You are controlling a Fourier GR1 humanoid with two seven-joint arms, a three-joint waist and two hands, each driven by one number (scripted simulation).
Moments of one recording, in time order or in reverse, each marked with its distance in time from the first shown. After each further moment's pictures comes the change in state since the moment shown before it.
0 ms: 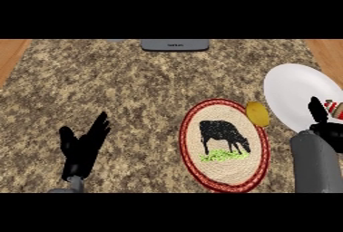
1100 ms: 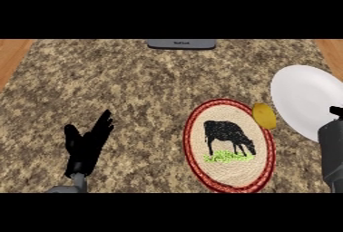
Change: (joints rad) left arm -0.022 0.002 -0.021 0.011 -0.006 -0.003 -0.007; right arm -0.204 -0.205 -0.336 0.343 0.561 0.379 0.303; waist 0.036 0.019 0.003
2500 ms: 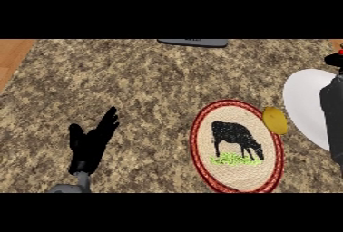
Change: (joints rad) left arm -0.014 -0.002 -0.039 -0.034 -0.011 -0.009 0.004; right arm -0.108 -0.091 0.570 -0.203 -0.329 0.249 -0.077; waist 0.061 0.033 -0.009
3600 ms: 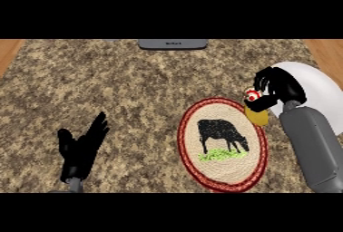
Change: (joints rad) left arm 0.050 0.008 0.048 0.003 0.014 0.032 -0.008; right arm 0.186 0.090 0.364 -0.123 -0.711 0.904 -0.987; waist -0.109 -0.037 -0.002
